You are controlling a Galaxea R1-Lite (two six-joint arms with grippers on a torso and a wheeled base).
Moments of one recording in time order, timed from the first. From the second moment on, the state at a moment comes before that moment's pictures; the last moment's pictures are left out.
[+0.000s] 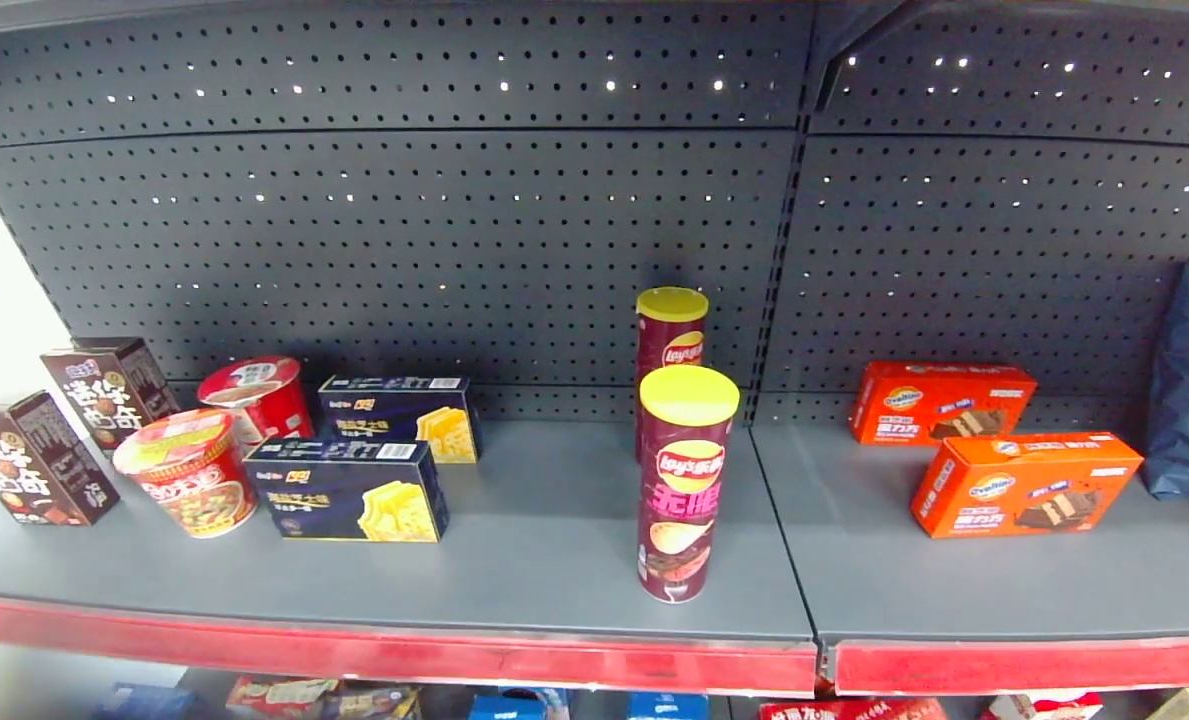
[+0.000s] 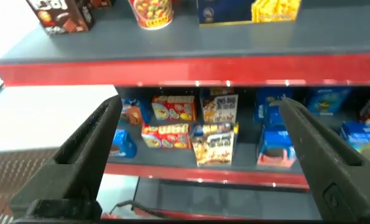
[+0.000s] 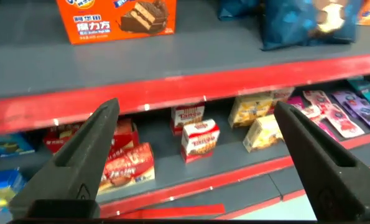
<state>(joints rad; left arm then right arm) -0.10 0.10 -0.10 0.16 0.19 0.06 -0.18 0.10 -0.04 0.03 -0.17 -0.06</state>
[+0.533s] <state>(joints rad) -0.15 0.09 -0.10 0.16 0.18 0.05 -0.18 0.10 -0.04 0.03 -0.16 -0.05</state>
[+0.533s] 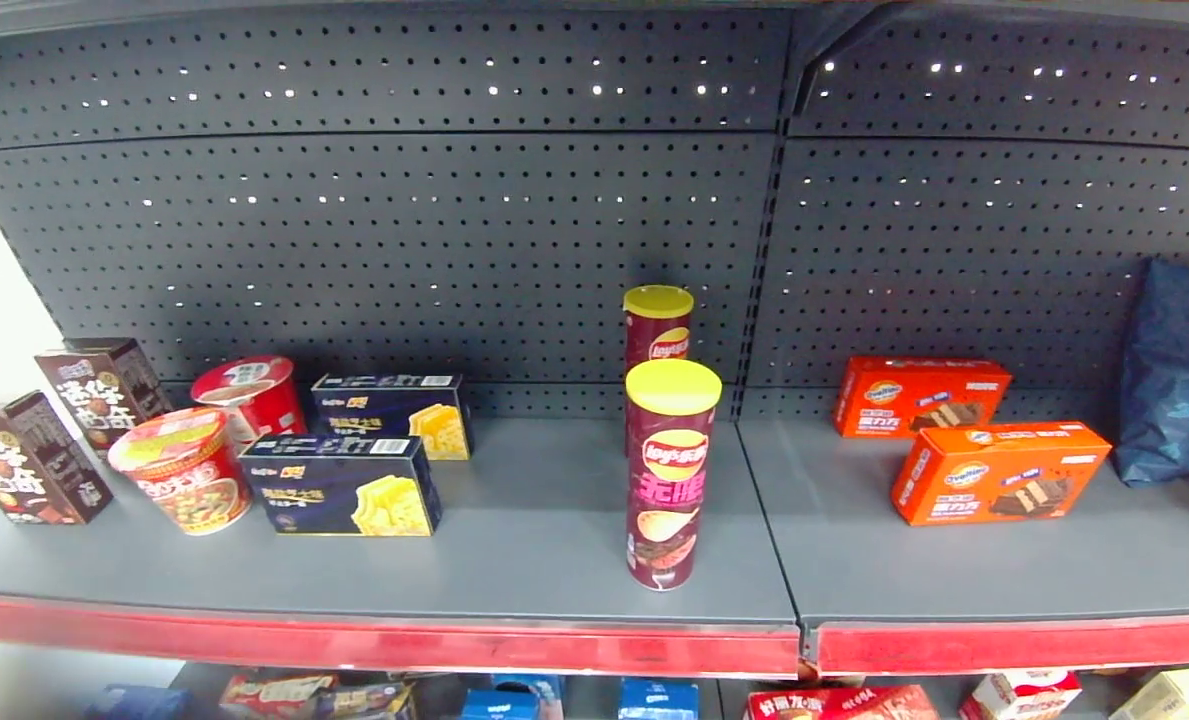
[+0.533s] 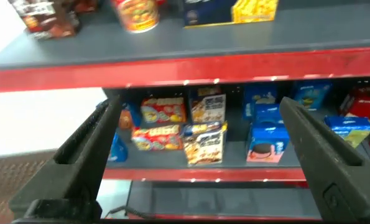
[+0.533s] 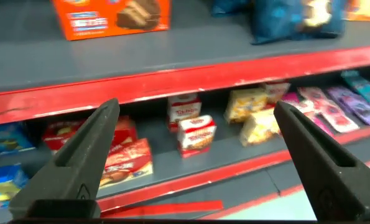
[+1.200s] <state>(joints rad) -0.15 0.09 -0.10 0.15 0.19 0.04 -0.18 0.10 -0.04 0.03 -0.16 -0.05</state>
